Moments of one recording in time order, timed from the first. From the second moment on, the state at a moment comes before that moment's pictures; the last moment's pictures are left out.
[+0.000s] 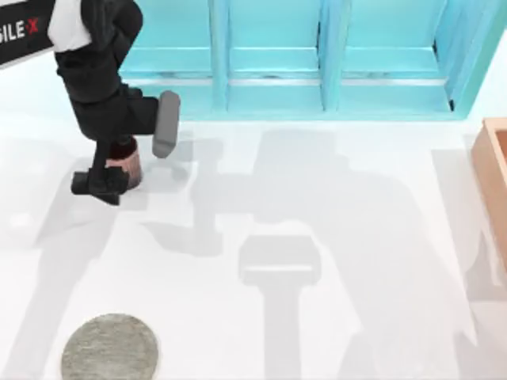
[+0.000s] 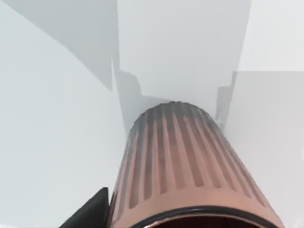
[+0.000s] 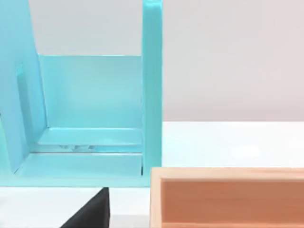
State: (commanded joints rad) left arm -0.25 2.23 1.75 -1.09 0.00 1.35; right arm 0.00 0.00 0.00 0.00 0.00 0.00
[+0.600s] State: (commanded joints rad) left arm -0.25 2.23 1.75 -1.09 0.00 1.35; right arm 0.00 0.00 0.00 0.00 0.00 0.00
